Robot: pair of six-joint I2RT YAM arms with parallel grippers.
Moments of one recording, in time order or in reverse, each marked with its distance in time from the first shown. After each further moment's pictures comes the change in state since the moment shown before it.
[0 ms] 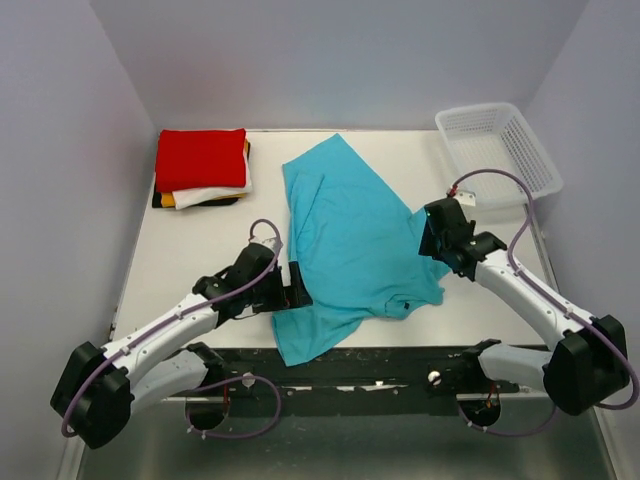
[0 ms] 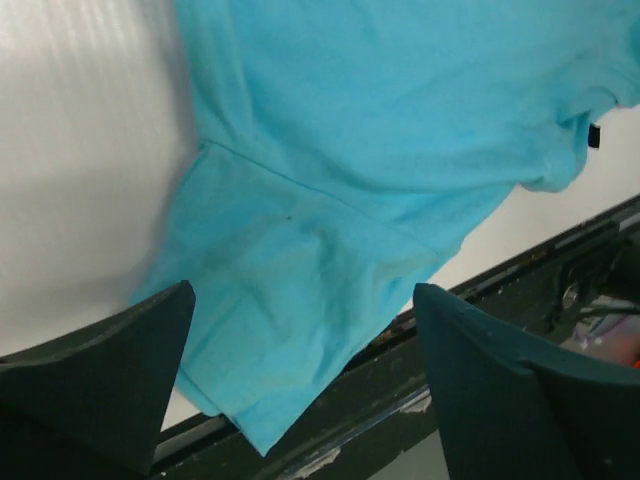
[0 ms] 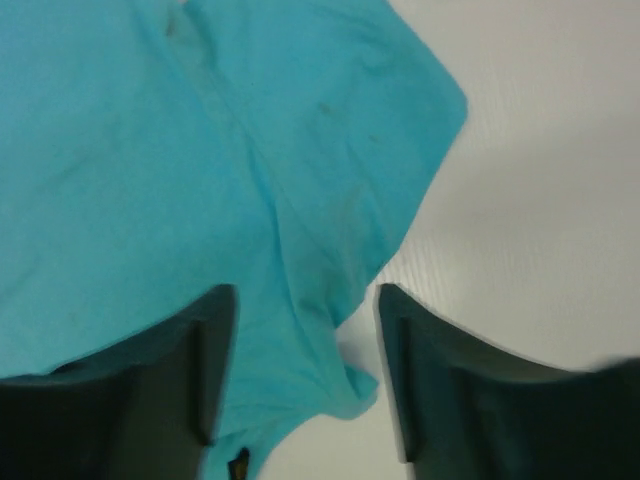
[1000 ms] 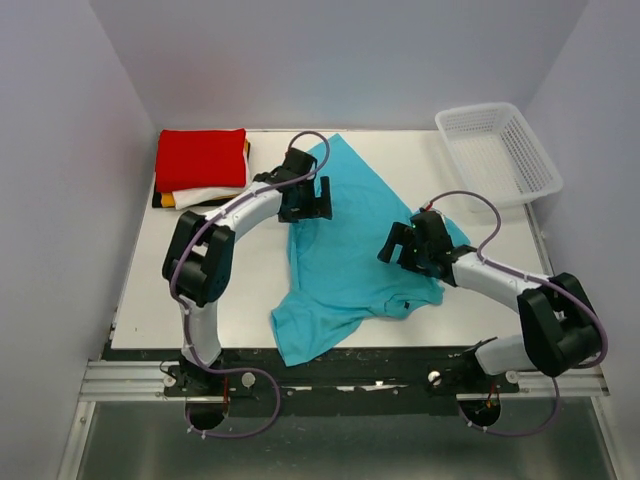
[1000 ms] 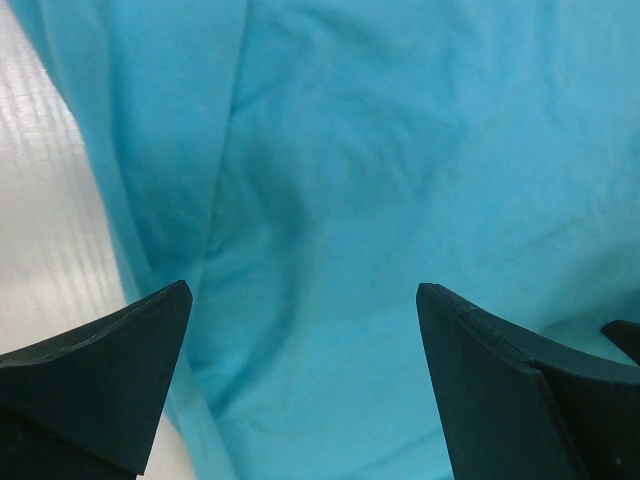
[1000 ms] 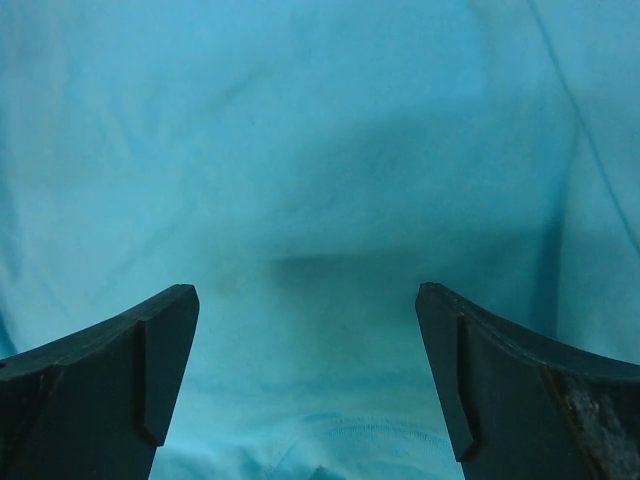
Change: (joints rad) left arm 0.132 0.935 0.975 -0.092 -0.116 0.233; right arm 0.006 0.219 -0.208 0.435 -0.410 0.195
